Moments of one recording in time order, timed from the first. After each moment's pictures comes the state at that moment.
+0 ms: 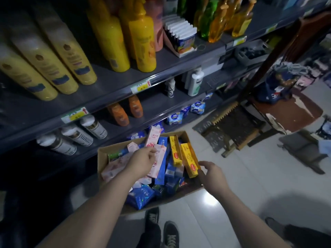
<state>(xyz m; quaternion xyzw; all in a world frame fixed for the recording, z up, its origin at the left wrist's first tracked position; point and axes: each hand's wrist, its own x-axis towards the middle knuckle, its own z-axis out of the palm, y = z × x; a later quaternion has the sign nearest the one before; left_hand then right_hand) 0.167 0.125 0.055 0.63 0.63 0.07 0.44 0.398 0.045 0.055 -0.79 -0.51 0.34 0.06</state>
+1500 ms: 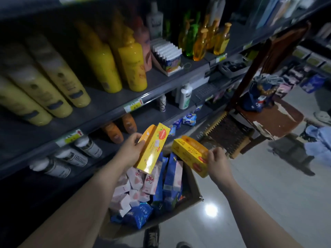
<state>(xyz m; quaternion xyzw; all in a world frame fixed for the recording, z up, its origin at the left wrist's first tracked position) 0.162 0.188 0.117 0.57 0.62 0.22 0.49 0.410 0.093 0.106 -0.81 -0.37 0.30 0.33</state>
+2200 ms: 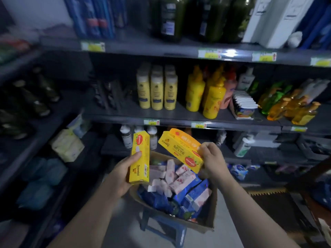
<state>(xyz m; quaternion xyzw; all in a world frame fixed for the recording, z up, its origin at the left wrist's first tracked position) 0.098 -0.057 0.213 0.12 0.54 0.59 0.59 0.319 0.067 0.230 -0.51 -0.58 0.54 0.33</state>
